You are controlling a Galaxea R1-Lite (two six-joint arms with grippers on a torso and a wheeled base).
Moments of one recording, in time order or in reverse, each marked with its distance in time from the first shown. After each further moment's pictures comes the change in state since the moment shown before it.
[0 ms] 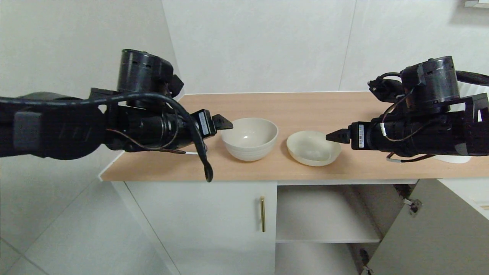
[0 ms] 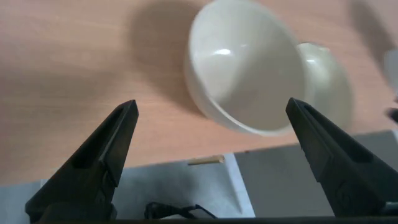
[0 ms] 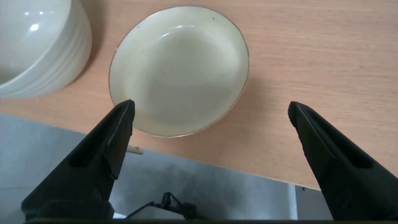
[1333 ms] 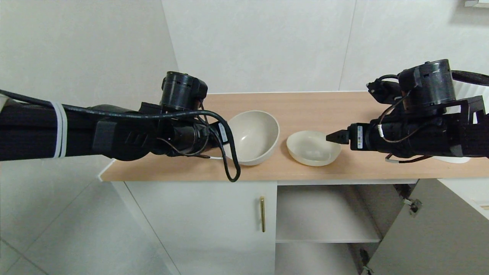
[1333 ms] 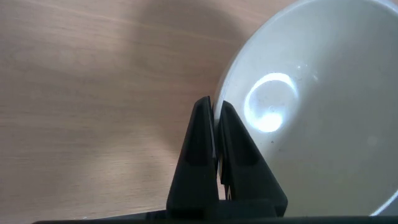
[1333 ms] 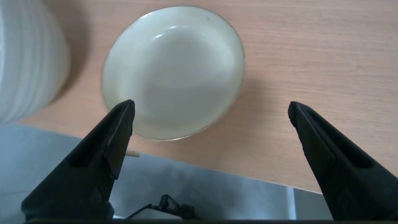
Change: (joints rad) left arm -0.036 0.142 -0.062 -0.036 0.080 -0.033; right arm -0.002 0.013 0.007 -0.016 -0.025 0.000
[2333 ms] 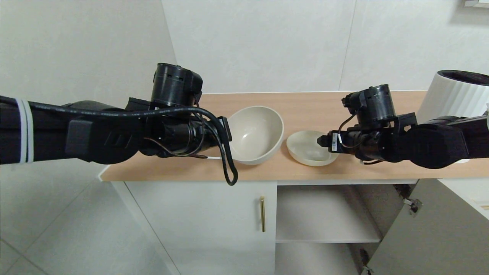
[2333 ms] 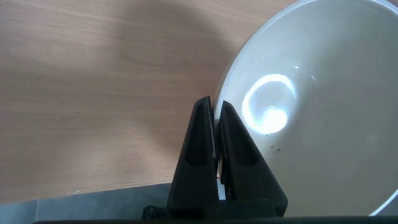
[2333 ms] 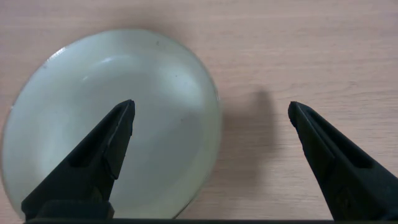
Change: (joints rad) left arm -0.033 -0.067 0.037 0.001 -0.001 0.001; right arm 0.023 0.216 -0.081 -0.112 -0.244 0.040
